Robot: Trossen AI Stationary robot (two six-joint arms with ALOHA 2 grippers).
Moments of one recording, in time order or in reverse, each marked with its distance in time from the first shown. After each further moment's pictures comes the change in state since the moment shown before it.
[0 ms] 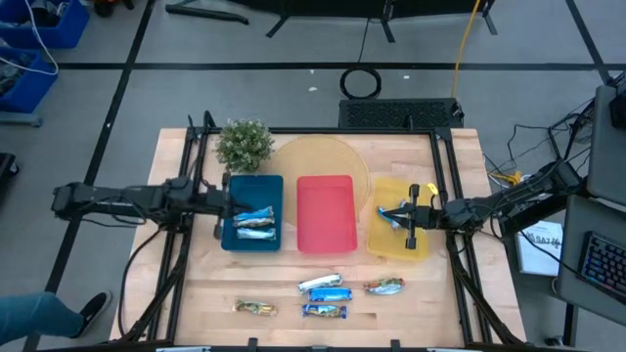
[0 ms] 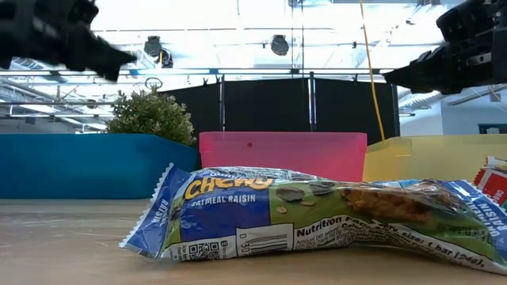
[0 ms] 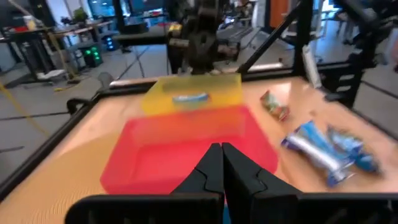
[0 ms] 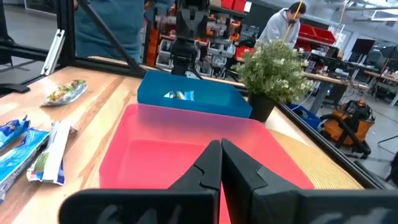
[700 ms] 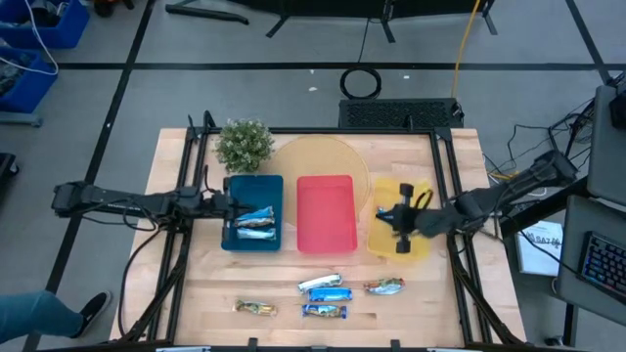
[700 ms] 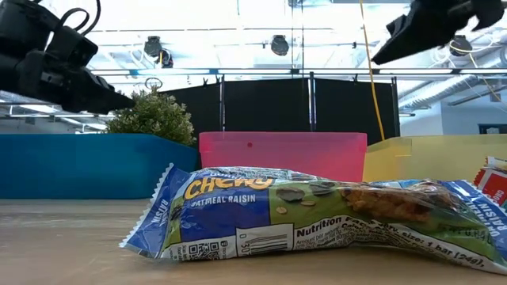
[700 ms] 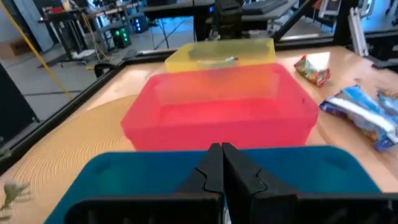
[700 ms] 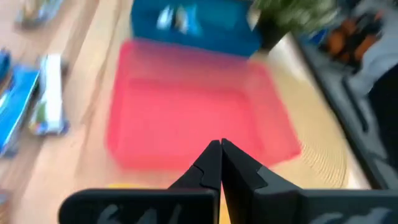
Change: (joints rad) left arm -0.018 0.005 -0.194 0.152 -0.147 -0.013; right arm 0.090 0.356 0.637 -0.902 0.113 0.244
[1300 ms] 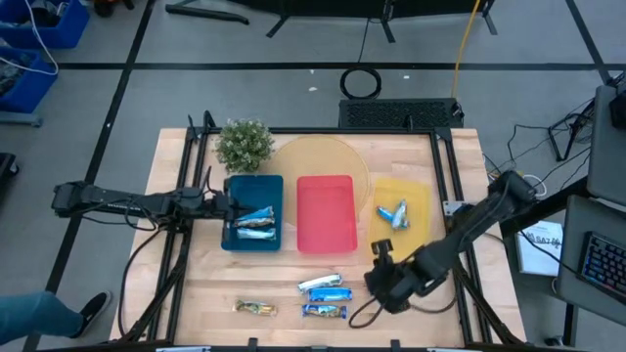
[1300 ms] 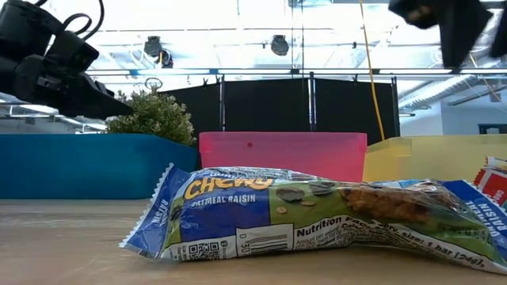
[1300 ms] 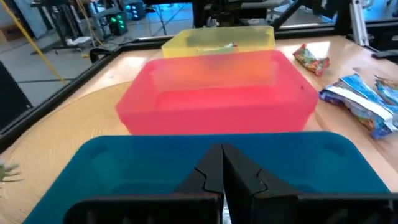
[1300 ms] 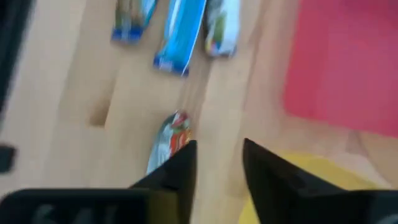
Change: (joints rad) left arm 0.000 0.000 0.000 -0.046 0.009 -0.023; right arm 0.250 0.701 0.596 -0.519 -0.300 0.295
